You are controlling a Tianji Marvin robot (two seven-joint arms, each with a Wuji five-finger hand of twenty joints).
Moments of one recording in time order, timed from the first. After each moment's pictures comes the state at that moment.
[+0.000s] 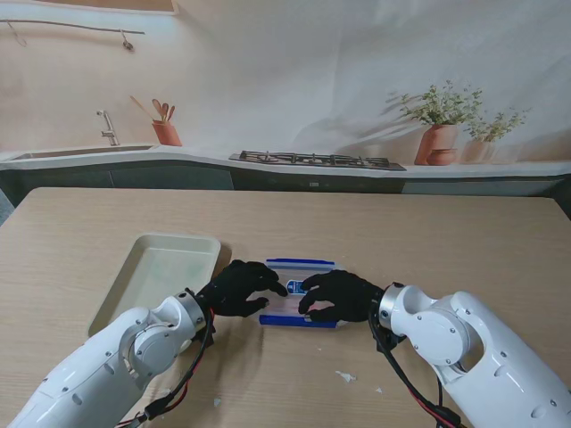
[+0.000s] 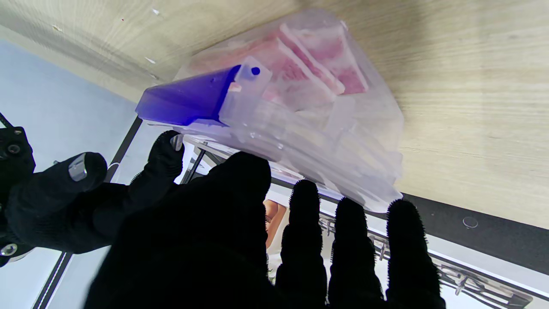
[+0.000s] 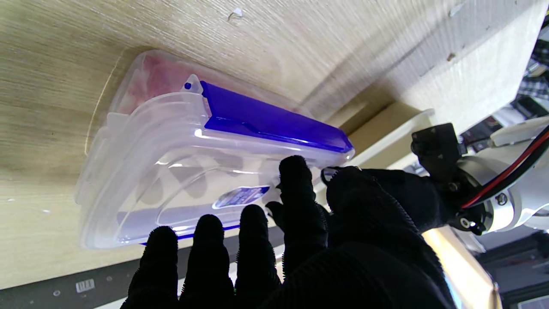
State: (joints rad) left arm 1.36 -1.07 -0.93 -1.40 0.73 -0.33 0.00; right arm -1.51 -0.99 1.17 -1.73 -0.62 -0.21 0.50; left_hand 0.83 -0.31 0.71 -0.07 0.56 -0.07 0.40 0.27 0.37 0.07 0.45 0.33 0.18 0.09 0.44 0.38 -0.06 0.19 0.86 0.43; right_hand 0.81 -0.07 0.15 -0.08 0.61 0.02 0.32 0.41 0.21 0.04 0.42 0.23 0.15 0.04 0.24 0.20 -0.05 0.05 0.33 0.63
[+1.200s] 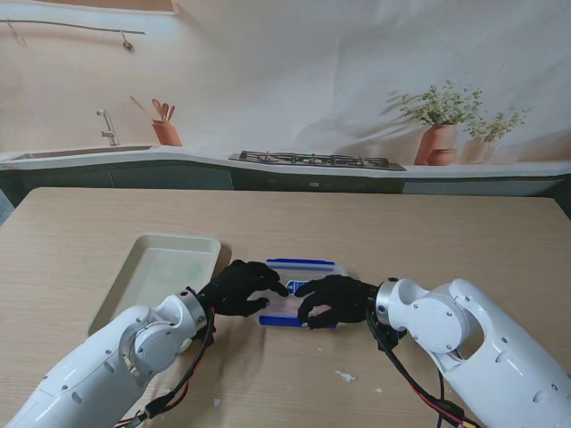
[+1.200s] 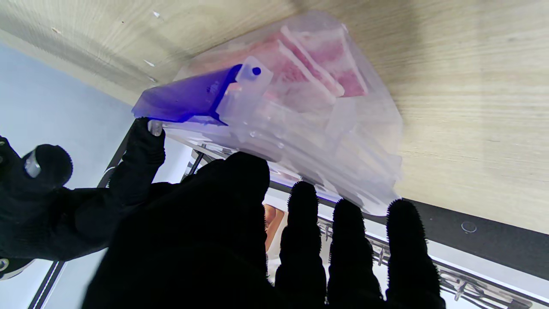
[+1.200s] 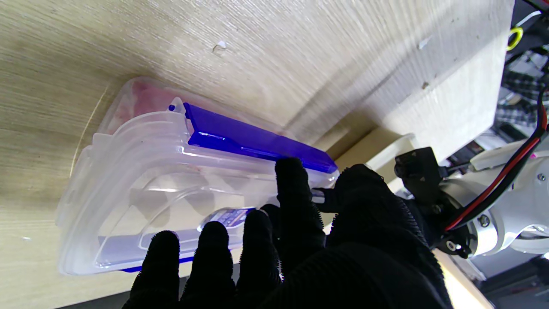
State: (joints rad) left arm 1.35 -1.07 -0.92 -1.41 0.72 -0.31 -0.03; right arm -1.44 -0.96 1.12 -1.73 -0.55 -0.18 0.64; left_hand 0.82 -0.31 0.71 -0.07 0.56 -0.08 0.39 0.27 0.36 0.06 0.45 0.33 0.18 0.07 0.41 0.38 -0.06 0.19 0.86 0.43; right_hand 0.82 -0.06 0.05 -0.08 0.62 0.05 0.32 0.39 0.21 0.00 0.32 0.19 0.15 0.00 0.14 0.17 -0.06 0.03 0.29 0.62
